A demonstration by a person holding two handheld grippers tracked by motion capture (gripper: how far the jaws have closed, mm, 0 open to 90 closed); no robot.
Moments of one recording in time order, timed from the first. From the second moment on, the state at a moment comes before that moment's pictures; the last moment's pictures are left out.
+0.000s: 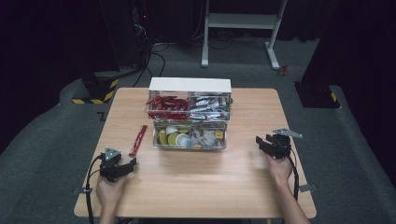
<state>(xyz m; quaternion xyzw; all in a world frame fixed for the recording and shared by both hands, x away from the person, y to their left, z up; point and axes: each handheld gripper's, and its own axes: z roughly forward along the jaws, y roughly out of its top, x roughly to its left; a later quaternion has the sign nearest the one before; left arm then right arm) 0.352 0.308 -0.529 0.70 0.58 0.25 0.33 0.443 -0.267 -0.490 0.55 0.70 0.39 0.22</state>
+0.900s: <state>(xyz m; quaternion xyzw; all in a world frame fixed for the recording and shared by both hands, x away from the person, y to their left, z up) 0.352 0.305 -0.528 0.71 0.57 0.25 0.32 0.445 -0.258 -0.522 0.55 0.73 0.32 0.25</state>
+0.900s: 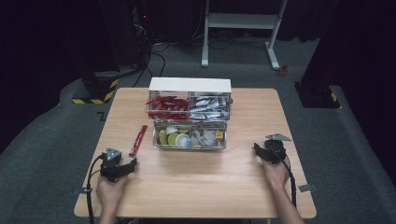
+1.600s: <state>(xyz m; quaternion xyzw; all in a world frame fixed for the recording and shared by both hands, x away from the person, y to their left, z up) 0.350 0.300 -0.529 0.71 0.57 0.26 0.32 0.440 -0.253 -0.523 0.54 0.74 0.32 0.24</state>
